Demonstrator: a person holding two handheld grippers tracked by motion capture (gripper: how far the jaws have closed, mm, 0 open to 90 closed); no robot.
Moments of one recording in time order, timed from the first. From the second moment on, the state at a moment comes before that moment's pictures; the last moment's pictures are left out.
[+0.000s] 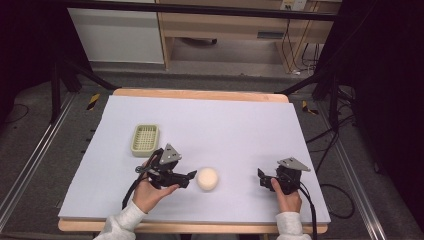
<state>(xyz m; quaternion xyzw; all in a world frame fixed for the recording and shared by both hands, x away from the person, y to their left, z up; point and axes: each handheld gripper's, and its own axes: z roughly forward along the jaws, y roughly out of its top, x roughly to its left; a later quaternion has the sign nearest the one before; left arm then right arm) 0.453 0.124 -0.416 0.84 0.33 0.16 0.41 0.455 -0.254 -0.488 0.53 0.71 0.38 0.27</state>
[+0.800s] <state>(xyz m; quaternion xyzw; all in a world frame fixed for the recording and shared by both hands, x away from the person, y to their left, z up) 0.453 0.090 -0.428 0.86 0.30 0.14 0.39 0.455 -0.253 -0.488 0.53 0.71 0.38 0.27</state>
